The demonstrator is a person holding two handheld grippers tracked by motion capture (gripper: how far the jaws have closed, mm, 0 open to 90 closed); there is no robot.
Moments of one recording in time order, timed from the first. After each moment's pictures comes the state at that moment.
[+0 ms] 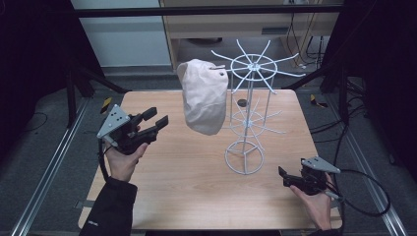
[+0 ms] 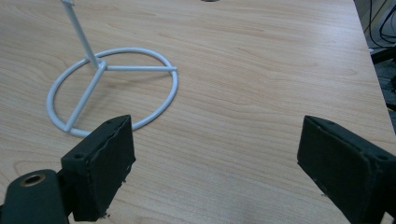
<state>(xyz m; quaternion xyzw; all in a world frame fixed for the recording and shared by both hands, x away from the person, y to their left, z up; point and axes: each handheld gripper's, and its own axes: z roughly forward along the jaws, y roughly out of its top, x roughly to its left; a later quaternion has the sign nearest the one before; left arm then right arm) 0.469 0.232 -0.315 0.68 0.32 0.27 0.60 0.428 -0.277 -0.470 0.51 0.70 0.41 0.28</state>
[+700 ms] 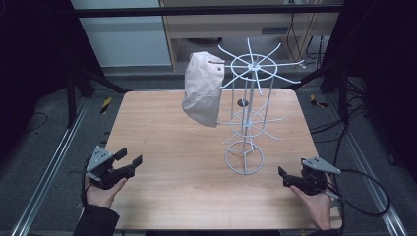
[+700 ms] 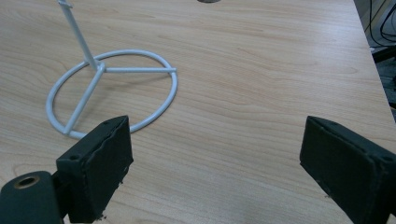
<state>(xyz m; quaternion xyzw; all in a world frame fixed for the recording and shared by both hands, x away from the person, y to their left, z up) 0.433 0.308 -0.428 0.71 0.46 0.26 0.47 0.428 -0.278 -0.473 0.51 0.70 0.41 0.28</state>
